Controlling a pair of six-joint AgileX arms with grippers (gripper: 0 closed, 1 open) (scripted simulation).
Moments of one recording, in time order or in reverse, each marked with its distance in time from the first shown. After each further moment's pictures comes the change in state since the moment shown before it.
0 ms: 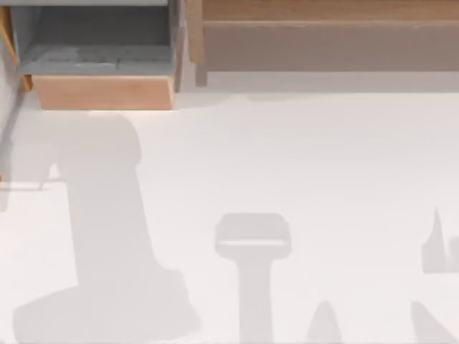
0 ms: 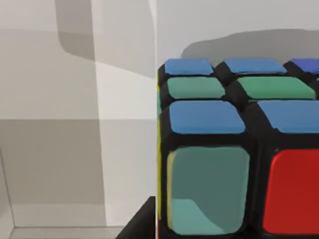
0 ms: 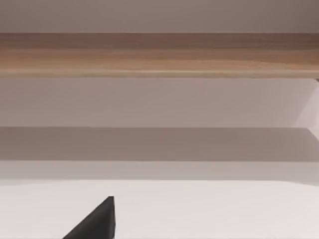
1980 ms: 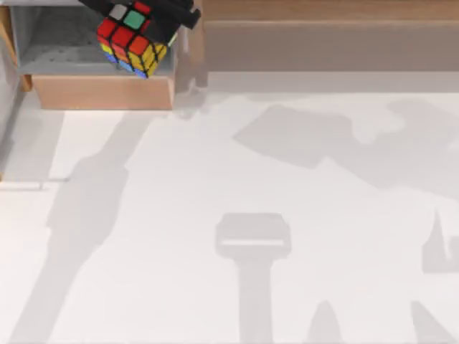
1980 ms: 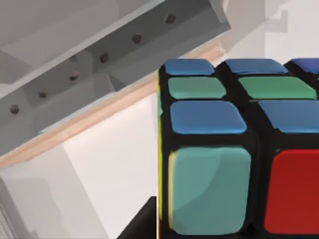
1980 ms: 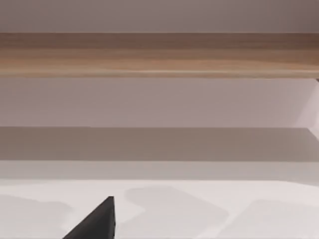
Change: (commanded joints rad) left arm -0.722 -0.571 -0.561 0.357 -0.152 -0.179; right arm 0.000 0.000 0.000 0.000 0.000 0.000
